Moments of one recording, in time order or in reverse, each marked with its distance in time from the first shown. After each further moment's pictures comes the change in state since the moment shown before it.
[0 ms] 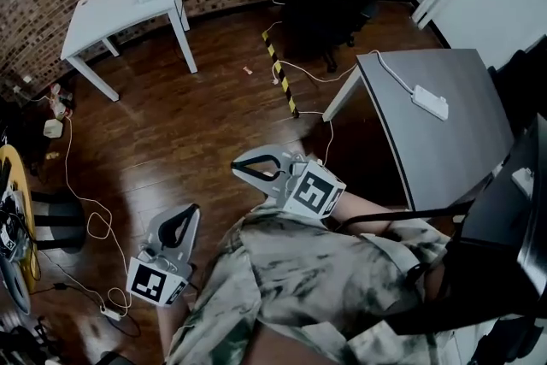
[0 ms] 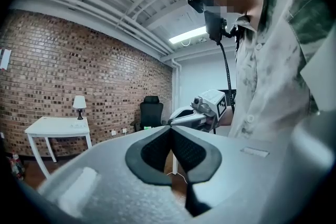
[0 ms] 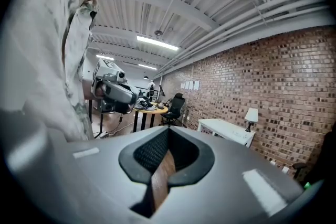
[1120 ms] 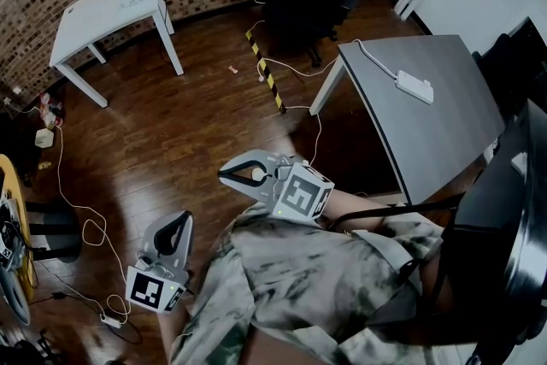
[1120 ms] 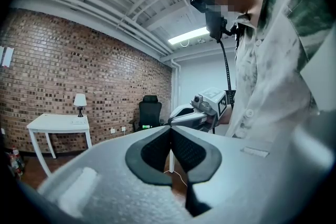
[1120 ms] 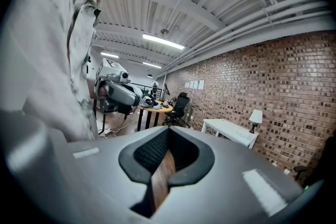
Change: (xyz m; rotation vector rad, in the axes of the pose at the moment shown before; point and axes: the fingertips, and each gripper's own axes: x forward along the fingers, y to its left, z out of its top) left arm -0.030 -0.035 -0.015 -0.011 -0.003 -0.008; right arm -0.010 0.052 0.005 -0.046 0.010 0.030
